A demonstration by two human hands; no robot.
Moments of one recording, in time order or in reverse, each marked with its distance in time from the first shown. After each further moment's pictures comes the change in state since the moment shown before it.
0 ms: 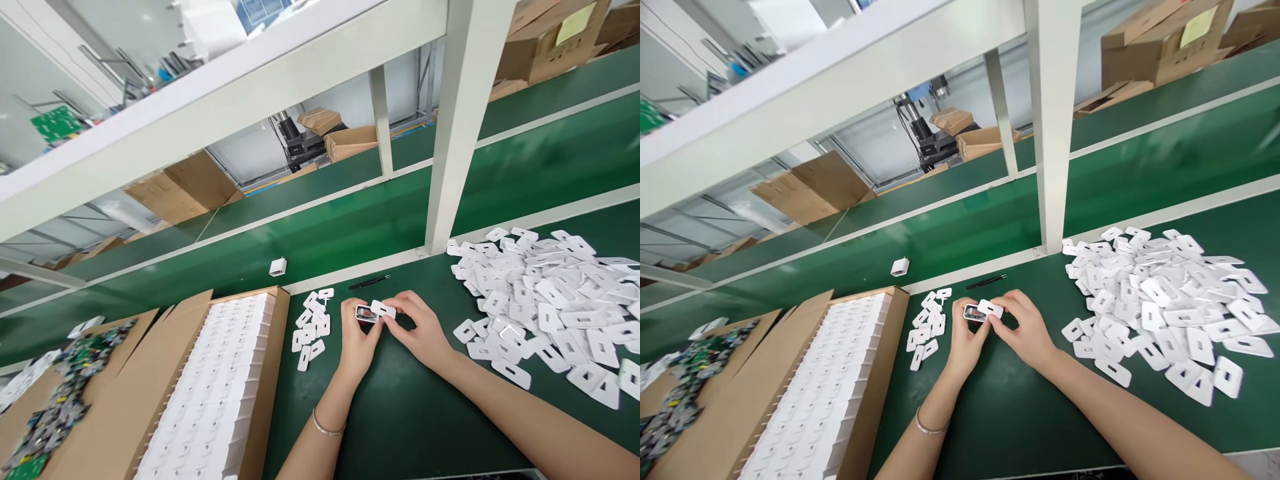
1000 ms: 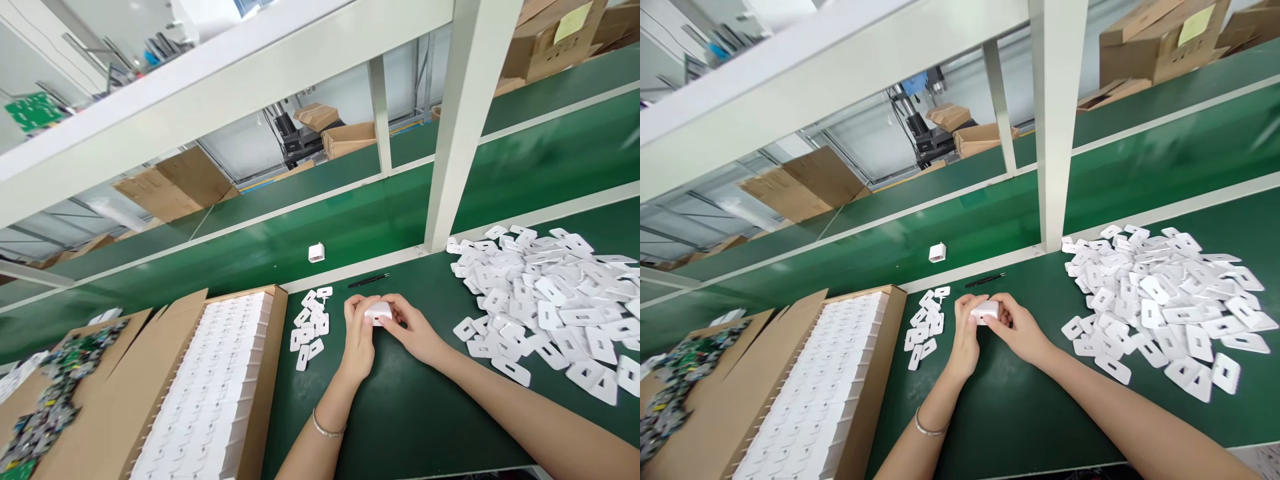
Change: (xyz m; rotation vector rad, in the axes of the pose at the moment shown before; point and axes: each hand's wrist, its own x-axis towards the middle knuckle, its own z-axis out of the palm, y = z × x) left_hand -0.004 0.008 -0.004 -0.152 -0.156 -0.025; right_hand -0.001 0.009 0.010 0.381 -0.291 0.401
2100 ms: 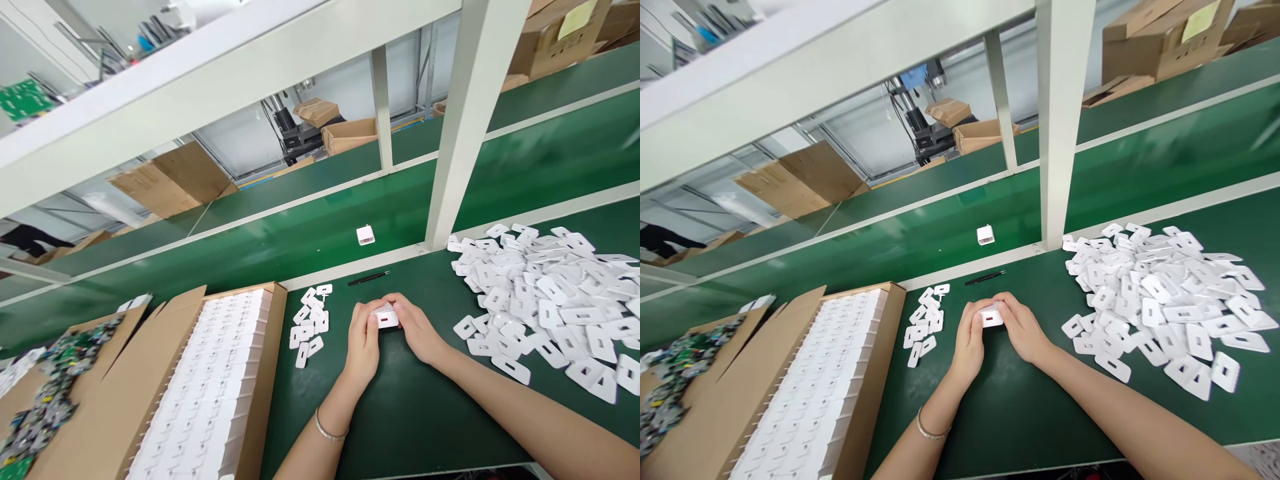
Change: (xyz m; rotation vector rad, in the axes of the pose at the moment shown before) left_hand -0.005 0.004 0.007 -0.007 -0.001 -0.020; right_hand -0.001 -0.002 -0.004 -0.090 0.053 -0.024
